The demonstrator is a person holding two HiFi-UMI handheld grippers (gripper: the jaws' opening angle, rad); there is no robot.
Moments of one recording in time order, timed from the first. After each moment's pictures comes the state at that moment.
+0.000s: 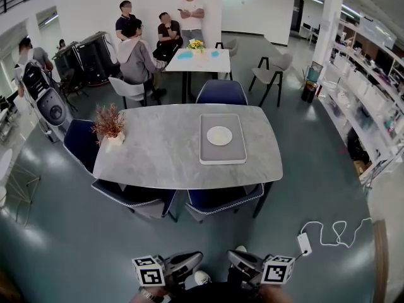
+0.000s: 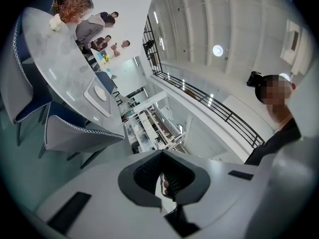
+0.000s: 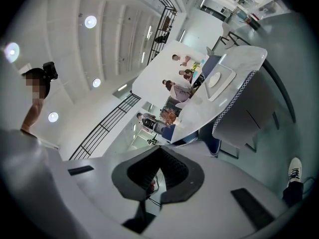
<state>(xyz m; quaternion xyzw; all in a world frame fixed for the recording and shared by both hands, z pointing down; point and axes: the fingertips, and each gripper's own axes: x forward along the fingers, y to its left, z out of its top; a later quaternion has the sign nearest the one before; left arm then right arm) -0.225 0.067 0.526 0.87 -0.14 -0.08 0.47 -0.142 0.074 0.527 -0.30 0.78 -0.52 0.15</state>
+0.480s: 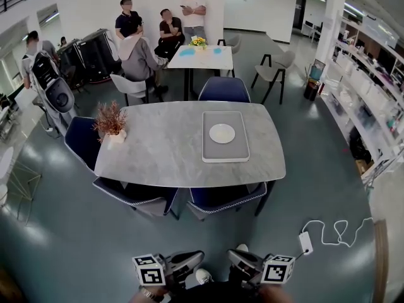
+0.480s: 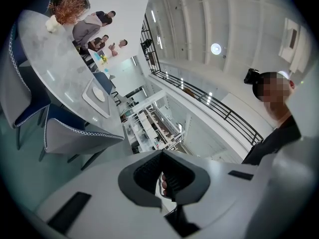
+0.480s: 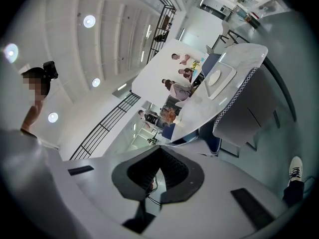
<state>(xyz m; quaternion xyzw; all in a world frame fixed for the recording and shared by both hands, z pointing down) -0.228 0.064 0.522 0.88 -0.13 -0.07 0.46 -0.149 0.069 0.531 -0.29 0.78 -0.53 0.15</state>
